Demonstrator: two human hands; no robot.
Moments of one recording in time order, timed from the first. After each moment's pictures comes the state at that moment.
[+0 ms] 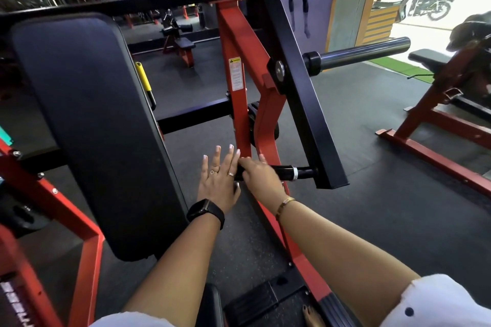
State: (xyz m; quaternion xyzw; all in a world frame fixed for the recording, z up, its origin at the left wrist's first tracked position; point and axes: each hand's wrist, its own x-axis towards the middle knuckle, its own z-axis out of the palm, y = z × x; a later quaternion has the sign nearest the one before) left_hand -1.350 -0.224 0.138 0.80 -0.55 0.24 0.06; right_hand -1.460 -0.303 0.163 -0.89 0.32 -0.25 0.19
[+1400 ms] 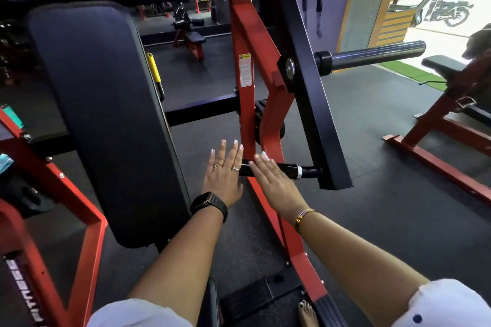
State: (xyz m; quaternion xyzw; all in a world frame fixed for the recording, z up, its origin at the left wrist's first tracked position) left_hand -1.363 -0.220 0.157 0.83 -0.53 0.15 -0.01; right_hand -1.500 -0.317 0.112 -0.94 0.16 -0.29 -0.06
